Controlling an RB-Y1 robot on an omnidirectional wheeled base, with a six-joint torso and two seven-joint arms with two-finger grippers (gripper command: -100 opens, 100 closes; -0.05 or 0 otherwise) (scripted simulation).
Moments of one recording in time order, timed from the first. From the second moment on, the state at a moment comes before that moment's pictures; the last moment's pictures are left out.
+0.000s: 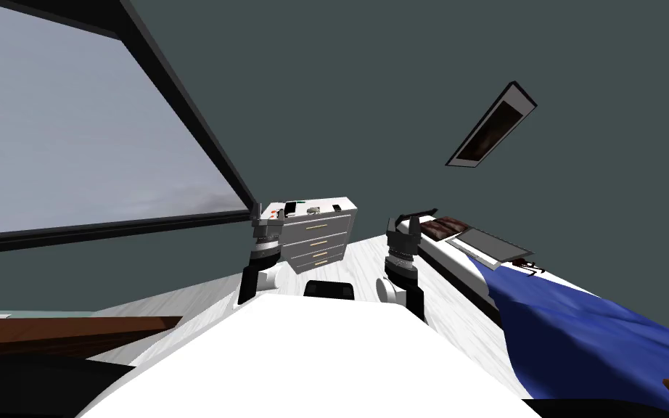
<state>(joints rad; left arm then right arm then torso) 0.48 -0.04 -0.02 -2.23 0.09 -0.51 0.05 0.54 -0.01 0.07 -2.26 -0.07 -0.63 0.06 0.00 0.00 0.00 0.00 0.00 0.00</state>
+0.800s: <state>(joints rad) 0.30 0.18 -0.04 -2.12 0.15 -0.41 0.16 0.54 -0.01 0.07 -2.26 -0.07 -0.63 0.06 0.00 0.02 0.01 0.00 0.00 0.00</state>
